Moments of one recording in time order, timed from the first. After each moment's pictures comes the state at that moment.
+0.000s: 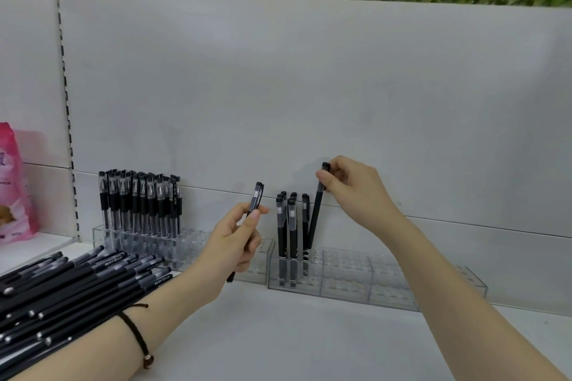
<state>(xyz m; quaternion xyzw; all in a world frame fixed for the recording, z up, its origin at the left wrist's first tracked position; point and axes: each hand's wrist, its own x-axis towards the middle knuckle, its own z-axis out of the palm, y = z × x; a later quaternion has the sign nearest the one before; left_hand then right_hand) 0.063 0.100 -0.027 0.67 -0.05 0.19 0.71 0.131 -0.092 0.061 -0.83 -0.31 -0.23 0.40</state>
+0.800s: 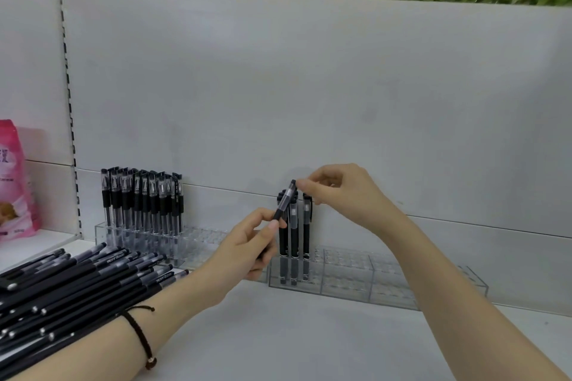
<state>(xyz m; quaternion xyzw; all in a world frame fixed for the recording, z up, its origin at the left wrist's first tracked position) 0.055 0.092 -0.028 0.72 -0.13 0.13 0.66 0.112 -0.086 0.066 -0.82 -0.34 -0.12 0.43</state>
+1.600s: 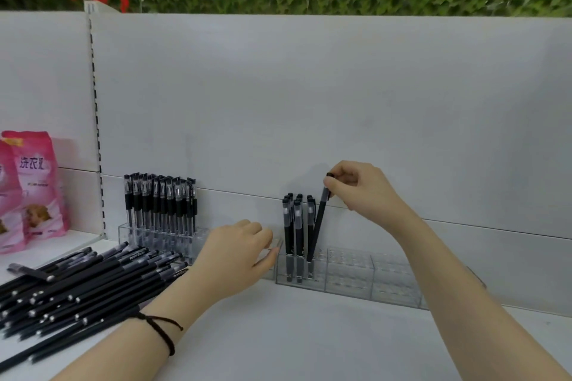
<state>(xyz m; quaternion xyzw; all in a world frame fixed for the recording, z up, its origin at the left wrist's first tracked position) 0.056 0.118 -0.039 0.88 -0.13 0.45 -0.08 0.122 -0.103 0.069 -0.82 -0.33 -0.16 0.44</state>
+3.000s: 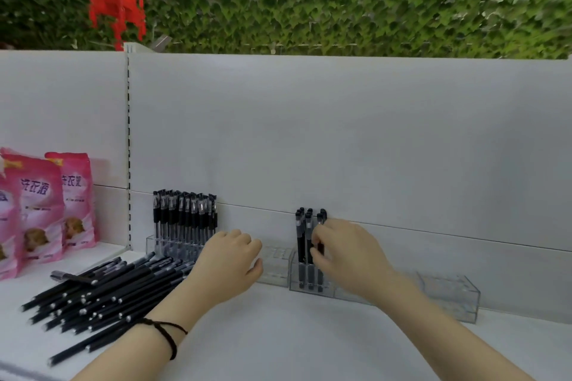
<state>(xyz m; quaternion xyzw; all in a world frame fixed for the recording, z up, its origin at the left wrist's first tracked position) 0.031 0.147 -0.030 0.91 -0.10 0.37 -0.16 0.066 -0.086 0.022 -0.87 -0.38 -0.31 0.06</state>
